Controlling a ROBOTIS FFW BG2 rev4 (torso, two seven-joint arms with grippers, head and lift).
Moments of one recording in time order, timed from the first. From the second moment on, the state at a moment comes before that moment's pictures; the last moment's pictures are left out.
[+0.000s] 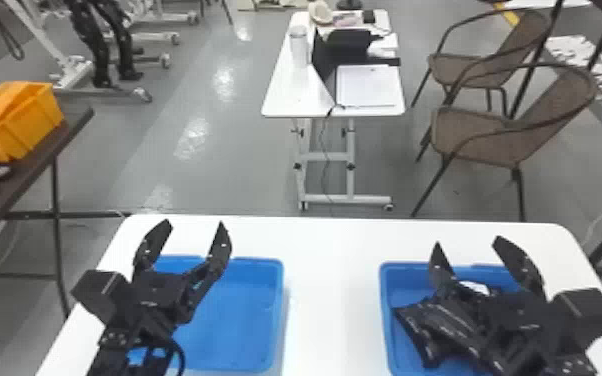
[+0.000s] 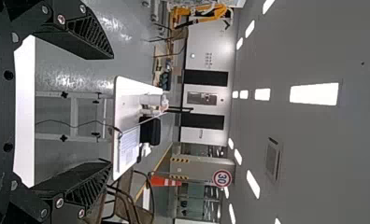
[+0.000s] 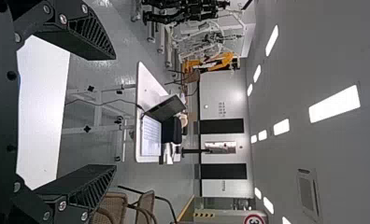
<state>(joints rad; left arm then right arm) 0.39 0.02 0.12 -1.83 0.13 -0.17 -0.20 0.37 -0.05 0.05 -1.78 -0.06 -0.14 0.15</state>
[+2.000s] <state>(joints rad) 0.38 0.02 0.11 -1.81 0.15 -0.19 -0.20 0.39 -0.08 0.00 -1.73 -0.12 0.31 0.10</state>
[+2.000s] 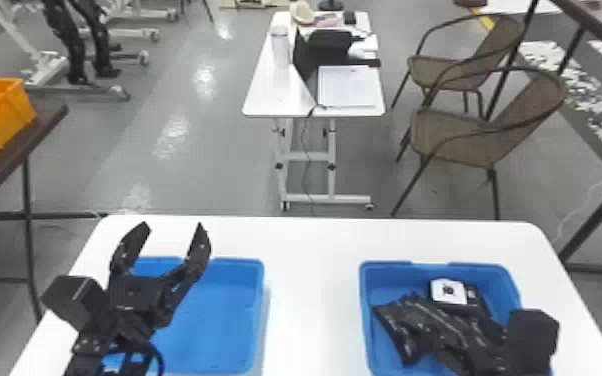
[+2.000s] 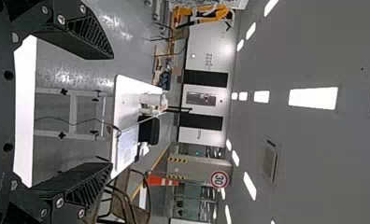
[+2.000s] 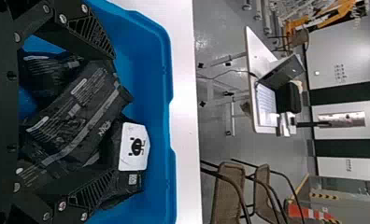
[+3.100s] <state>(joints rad) 0.39 0.02 0.11 -1.80 0.18 -0.18 -0.20 0.26 -0.08 -0.02 -1.52 -0.02 0.39 0.19</state>
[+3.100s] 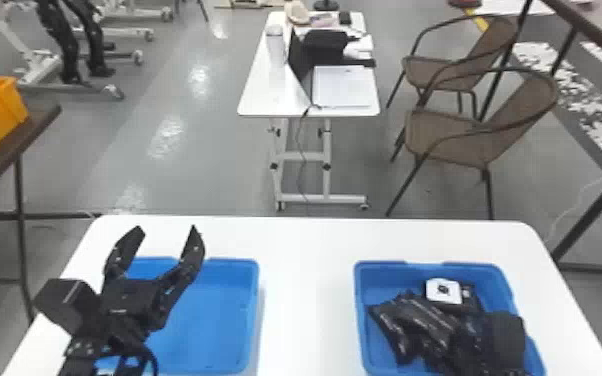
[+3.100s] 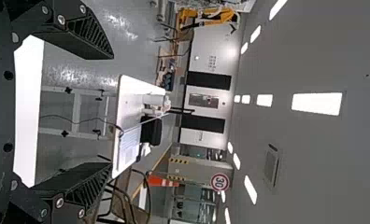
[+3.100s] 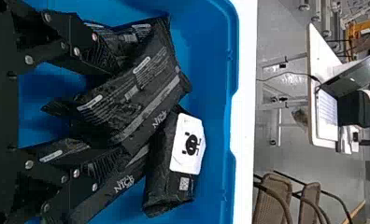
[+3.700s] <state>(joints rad) 0.39 0.01 0.12 -1.81 0.18 -0.18 -0.19 0.33 -0.07 -0.05 -1.64 -0.07 0.34 0.19</state>
